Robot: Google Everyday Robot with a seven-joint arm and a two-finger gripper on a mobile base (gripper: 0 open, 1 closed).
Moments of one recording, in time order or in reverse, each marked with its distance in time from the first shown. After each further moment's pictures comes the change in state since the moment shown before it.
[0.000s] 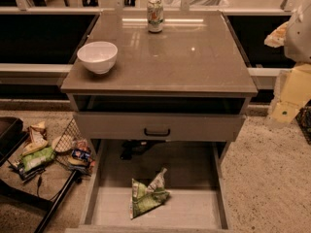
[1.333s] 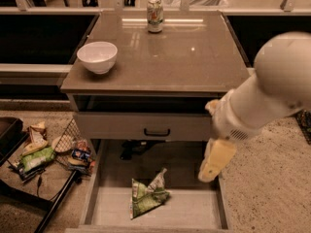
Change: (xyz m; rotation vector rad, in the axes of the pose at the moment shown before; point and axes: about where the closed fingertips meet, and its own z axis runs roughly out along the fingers) arm -0.049 0.069 0.164 -0.114 -0.164 -0.011
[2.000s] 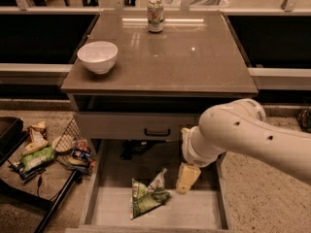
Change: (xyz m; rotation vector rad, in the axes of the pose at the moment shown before) arm 0.010 0.005 0.151 0.018 0.036 -0.069
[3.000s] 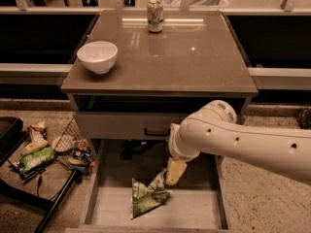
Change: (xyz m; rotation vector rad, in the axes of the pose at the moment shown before) arm -0.021 -0.035 0.054 0.096 0.022 -0.071
